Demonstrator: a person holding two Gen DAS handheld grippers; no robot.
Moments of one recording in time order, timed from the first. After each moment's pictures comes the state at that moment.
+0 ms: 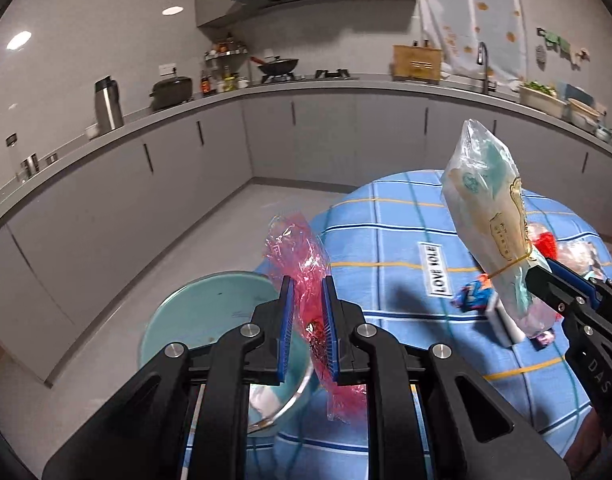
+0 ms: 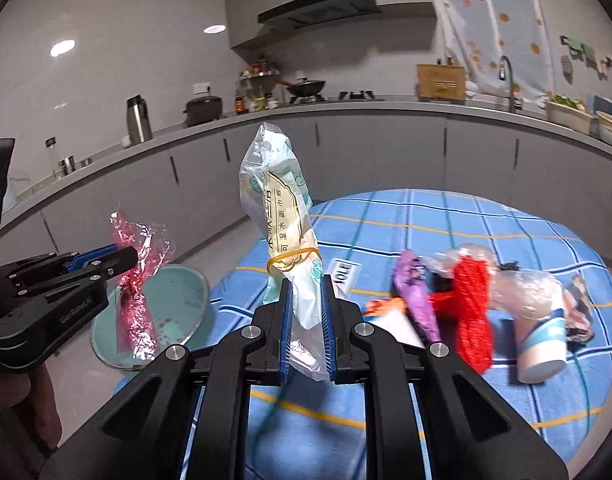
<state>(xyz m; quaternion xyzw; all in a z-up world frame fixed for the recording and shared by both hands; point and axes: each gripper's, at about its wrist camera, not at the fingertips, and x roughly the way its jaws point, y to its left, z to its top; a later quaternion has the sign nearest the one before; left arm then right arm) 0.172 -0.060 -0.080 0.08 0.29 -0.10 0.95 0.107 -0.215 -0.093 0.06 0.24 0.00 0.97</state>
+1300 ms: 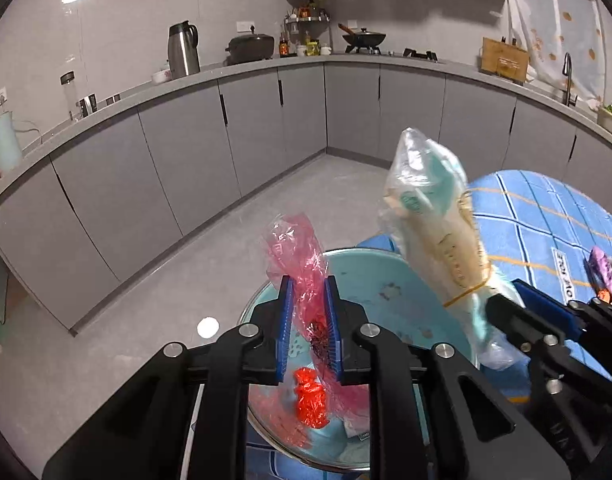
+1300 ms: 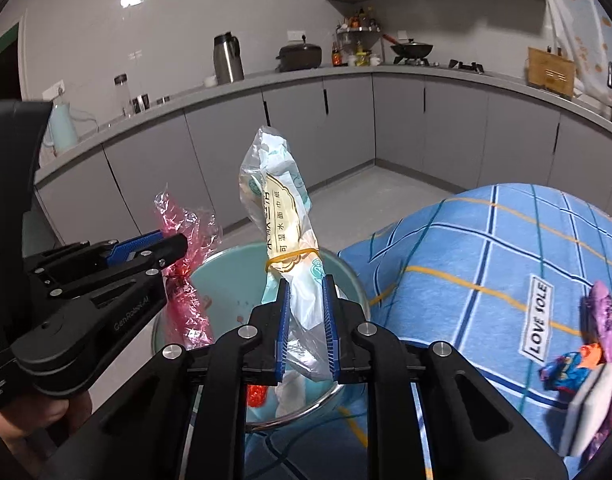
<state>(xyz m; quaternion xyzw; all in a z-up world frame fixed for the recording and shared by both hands) 0.239 0.050 -0.119 0.04 0.33 0.02 0.94 0.216 -0.075 -0.129 0.02 0.31 0.16 0.94</state>
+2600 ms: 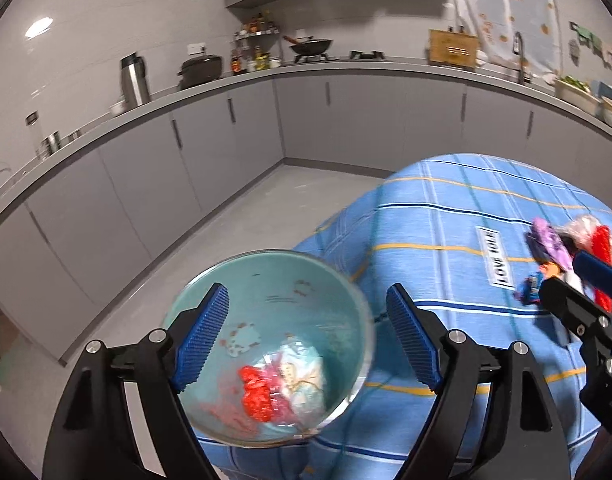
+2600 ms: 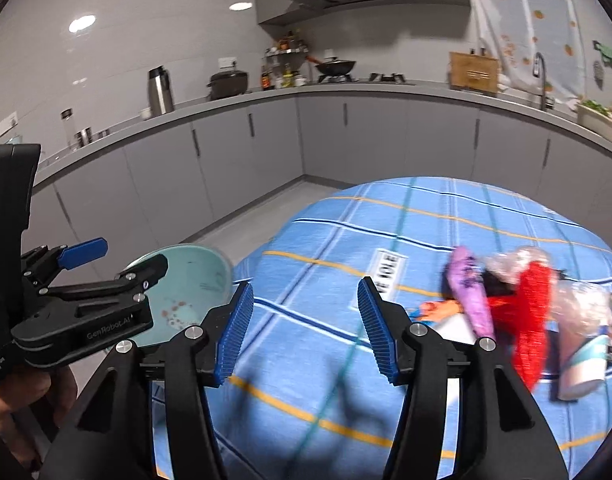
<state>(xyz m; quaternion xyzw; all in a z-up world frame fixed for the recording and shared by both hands) 0.200 -0.048 -0.112 0.08 0.31 -0.06 0.95 0.139 -0.199 -0.106 0.04 0.27 0.03 0.96</state>
